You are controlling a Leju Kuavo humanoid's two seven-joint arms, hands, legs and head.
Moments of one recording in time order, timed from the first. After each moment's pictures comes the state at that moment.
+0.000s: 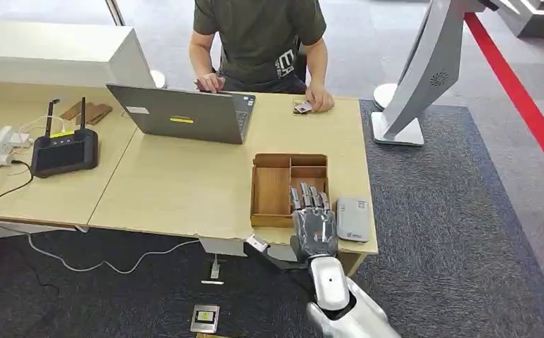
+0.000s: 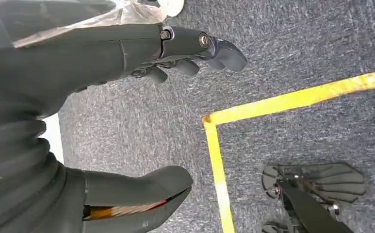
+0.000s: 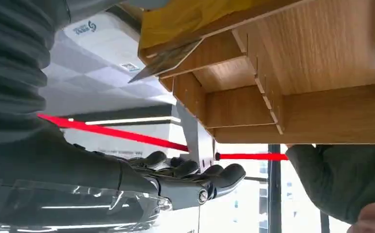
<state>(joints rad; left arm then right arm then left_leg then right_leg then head) -0.14 -0.07 1.36 -0.09 -1.55 0.07 -0.13 -0.47 0.07 0.86 -0.95 1.12 -0.35 0.47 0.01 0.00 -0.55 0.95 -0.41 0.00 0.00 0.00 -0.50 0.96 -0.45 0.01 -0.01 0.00</state>
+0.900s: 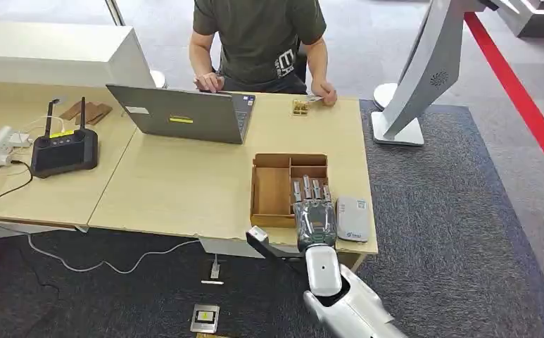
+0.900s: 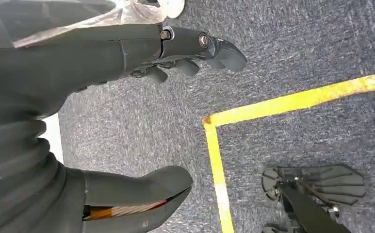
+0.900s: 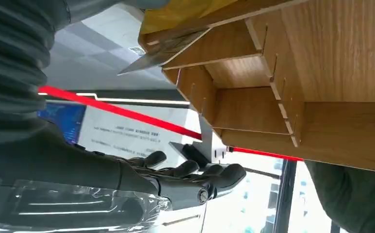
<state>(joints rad) -0.14 -0.07 1.36 -0.09 -1.55 0.08 -0.13 -0.56 0.11 0.87 -0.80 1.18 -0.30 0.55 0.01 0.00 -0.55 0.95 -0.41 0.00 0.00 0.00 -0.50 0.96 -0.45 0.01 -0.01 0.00</state>
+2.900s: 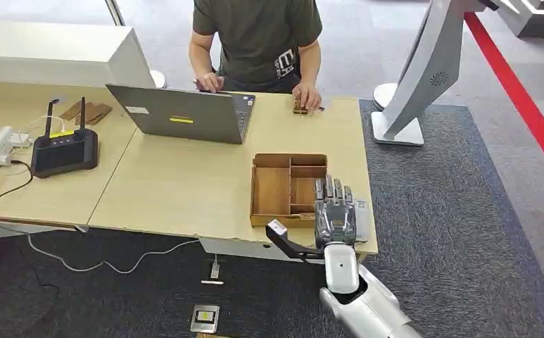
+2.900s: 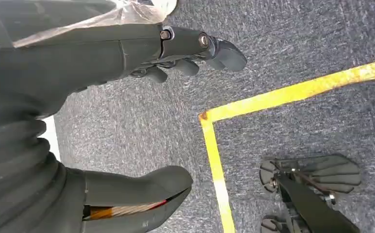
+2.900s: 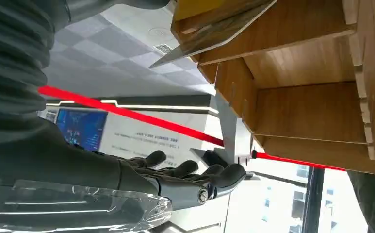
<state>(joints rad) -0.14 -0.07 1.34 -0.09 -1.55 0.05 -0.14 -0.54 0.04 0.84 -0.87 1.14 -0.28 0.58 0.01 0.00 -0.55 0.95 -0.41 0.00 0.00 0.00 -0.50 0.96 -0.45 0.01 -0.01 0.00</state>
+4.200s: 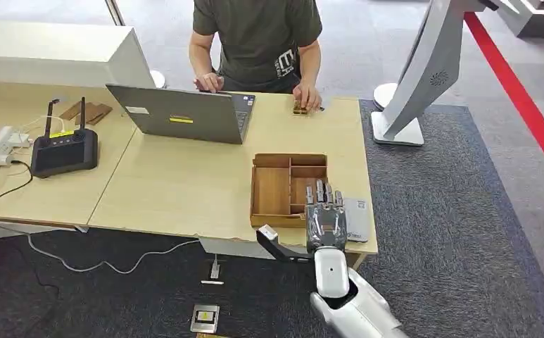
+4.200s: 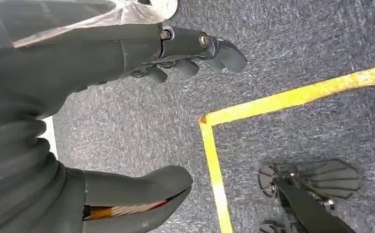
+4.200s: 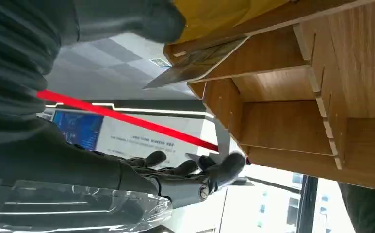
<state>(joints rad) -0.14 -0.07 1.34 -0.09 -1.55 0.07 -0.15 -0.52 0.08 0.84 -0.86 1.16 -0.26 0.58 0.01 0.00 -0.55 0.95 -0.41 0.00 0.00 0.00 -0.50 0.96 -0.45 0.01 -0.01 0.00</state>
